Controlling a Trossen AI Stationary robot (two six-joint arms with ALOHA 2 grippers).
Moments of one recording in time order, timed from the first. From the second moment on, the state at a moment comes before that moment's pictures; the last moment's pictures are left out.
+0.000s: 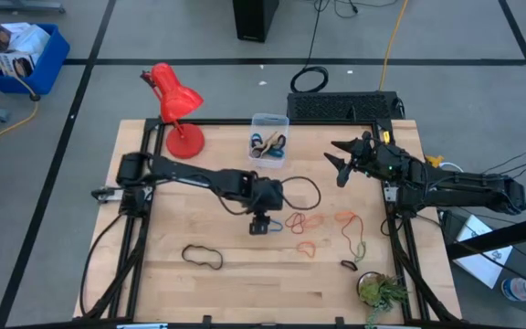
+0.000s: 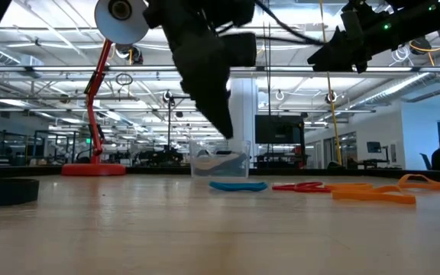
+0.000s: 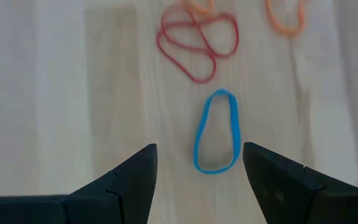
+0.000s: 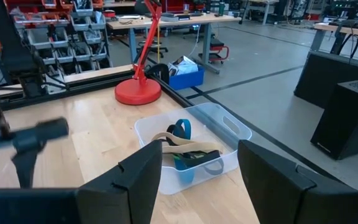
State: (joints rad) left arm -0.03 1.95 1.47 -0.63 0.06 0.03; right arm -0.24 0.67 0.46 0.01 0.31 0.06
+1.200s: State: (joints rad) left arm -0.06 2.13 1.47 -0.62 0.02 -0.08; right arm -0.24 0.67 0.46 0.01 0.31 0.07
